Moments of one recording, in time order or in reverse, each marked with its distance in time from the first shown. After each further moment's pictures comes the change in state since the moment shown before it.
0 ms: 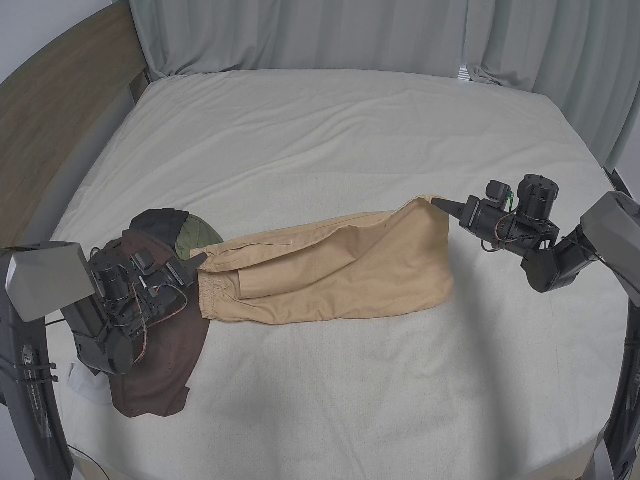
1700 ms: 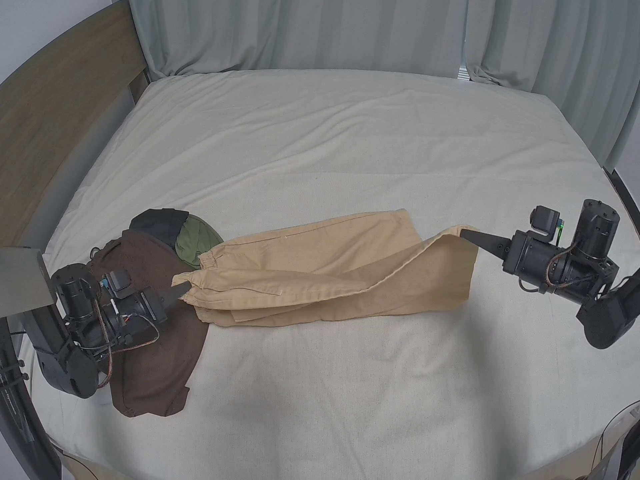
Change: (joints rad) left arm 0.079 -0.192 0.306 -0.001 -0.214 0.206; right arm 0.054 -0.429 0.624 -0.171 0.000 -0.040
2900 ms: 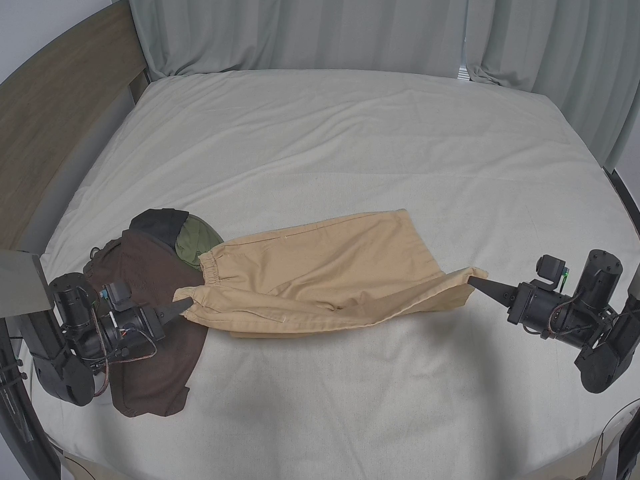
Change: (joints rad) left arm 0.014 -0.005 0.066 -0.001 -0.087 0.084; right arm -0.025 0.099 0.293 -0.354 0.001 -0.002
